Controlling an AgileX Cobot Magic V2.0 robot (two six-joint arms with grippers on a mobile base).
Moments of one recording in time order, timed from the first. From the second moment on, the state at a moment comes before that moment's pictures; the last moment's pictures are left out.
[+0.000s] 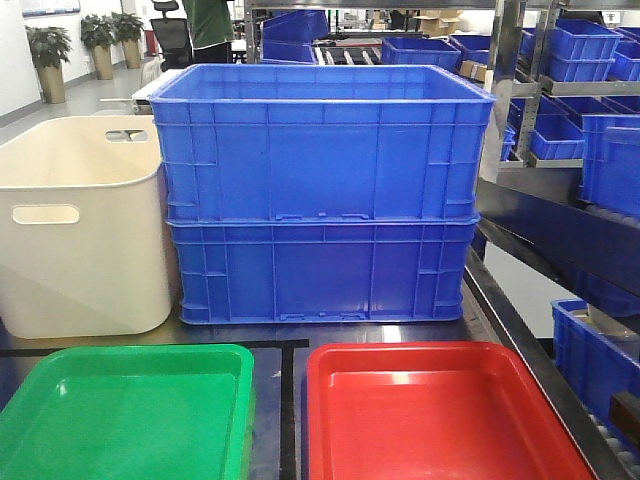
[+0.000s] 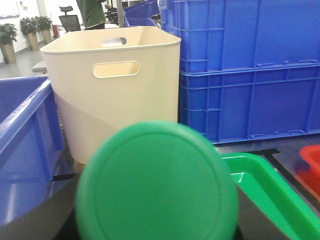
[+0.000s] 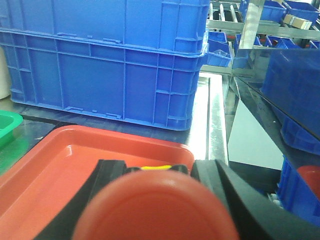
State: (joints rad) left arm -0.14 0.50 -0.50 0.34 0.15 -0.31; right arm 0.21 0.64 -0.51 -0.19 0.10 0.11
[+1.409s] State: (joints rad) left arm -0.25 1.13 -0.50 0.67 -0.42 -0.59; right arm 0.47 1.25 -0.59 -0.15 -0.26 0.11
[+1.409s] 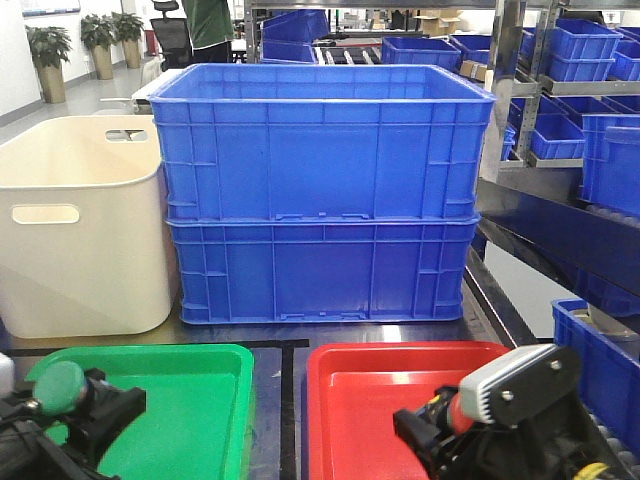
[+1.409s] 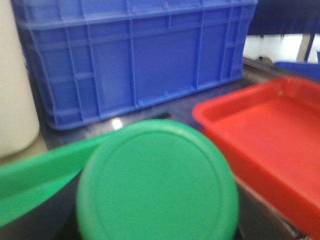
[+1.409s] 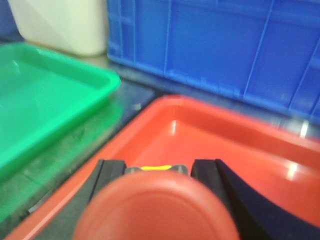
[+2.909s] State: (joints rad) left arm -0.25 1.26 -0.50 0.49 -0.30 -0.58; right arm 0.47 1.38 -0.60 0.00 -0.27 0.10
